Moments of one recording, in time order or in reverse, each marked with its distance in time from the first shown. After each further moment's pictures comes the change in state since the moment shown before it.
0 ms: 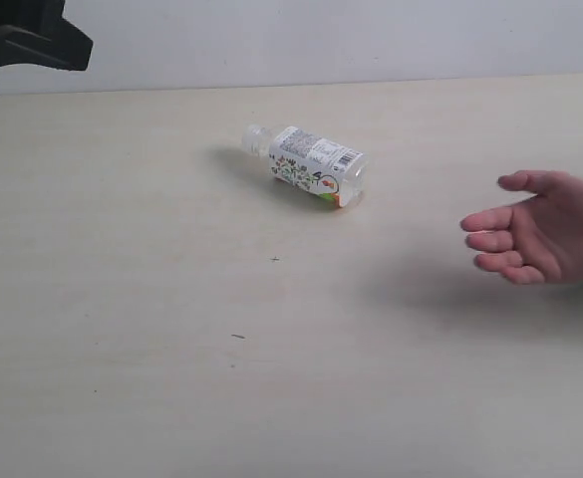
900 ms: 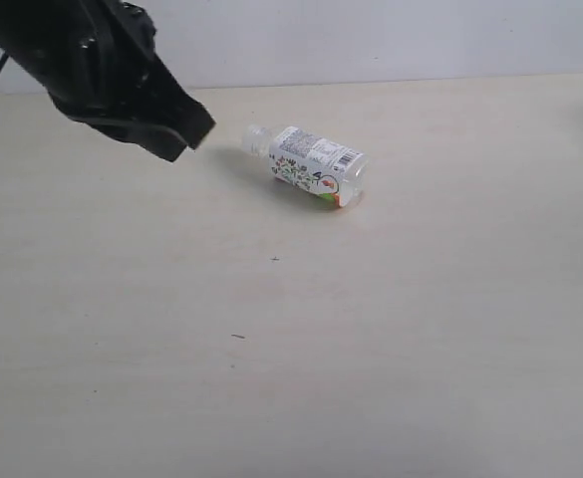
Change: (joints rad) left arm -0.222 0.309 -0.209 0.261 0.232 -0.150; right arm 0.000 0.000 0.000 0.000 0.000 0.000
